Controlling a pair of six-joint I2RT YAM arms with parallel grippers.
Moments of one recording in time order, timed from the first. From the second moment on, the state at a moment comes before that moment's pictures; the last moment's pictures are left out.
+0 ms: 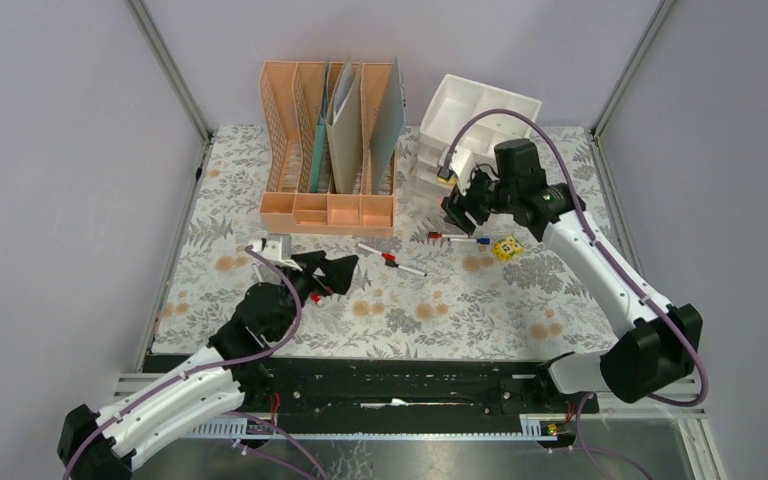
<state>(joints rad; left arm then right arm) -0.80 0.52 0.27 0.25 -0.34 -0.52 0.40 1.39 1.30 -0.60 -0.41 -0.59</state>
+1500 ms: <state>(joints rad) -0.80 0.69 0.26 0.42 -0.25 -0.65 0.41 1.72 1.21 -0.49 -0.22 -0.70</state>
